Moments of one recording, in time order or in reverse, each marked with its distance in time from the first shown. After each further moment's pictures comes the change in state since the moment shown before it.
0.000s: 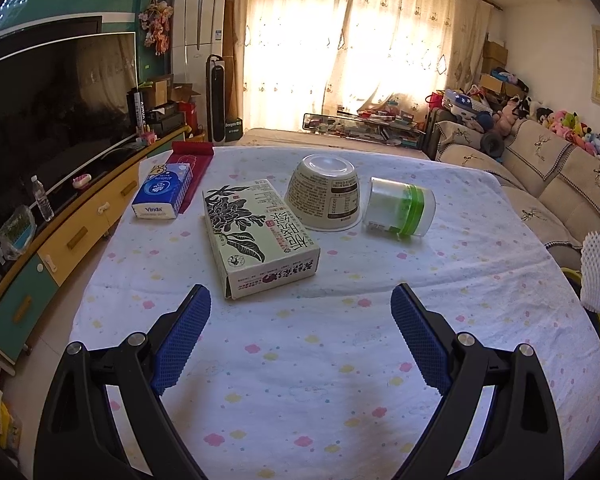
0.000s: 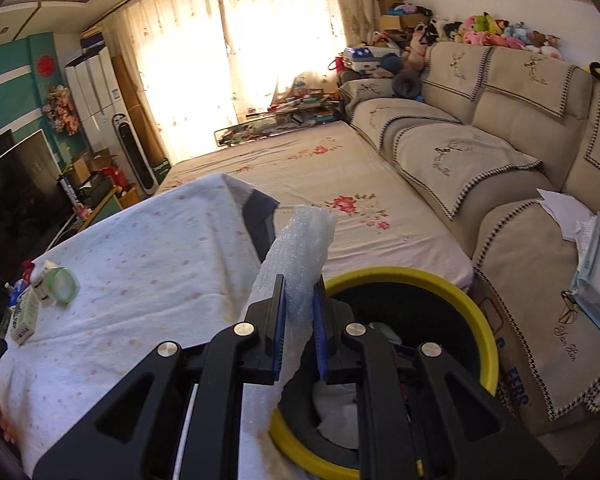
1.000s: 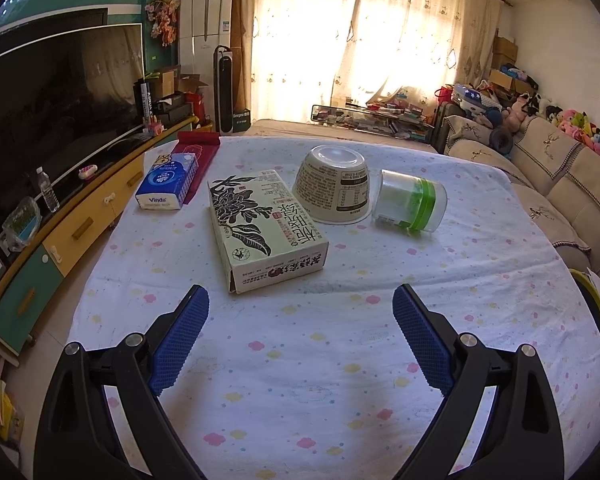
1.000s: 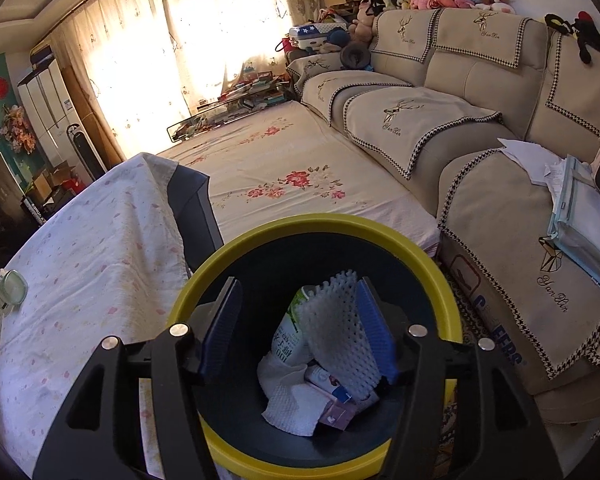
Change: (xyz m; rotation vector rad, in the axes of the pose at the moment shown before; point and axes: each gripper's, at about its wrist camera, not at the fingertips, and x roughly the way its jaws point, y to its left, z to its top) left arm 0.009 0.002 0.000 -0.023 0.045 0.038; right arm 0.028 -0.058 -0.039 0.124 0.055 -0.084
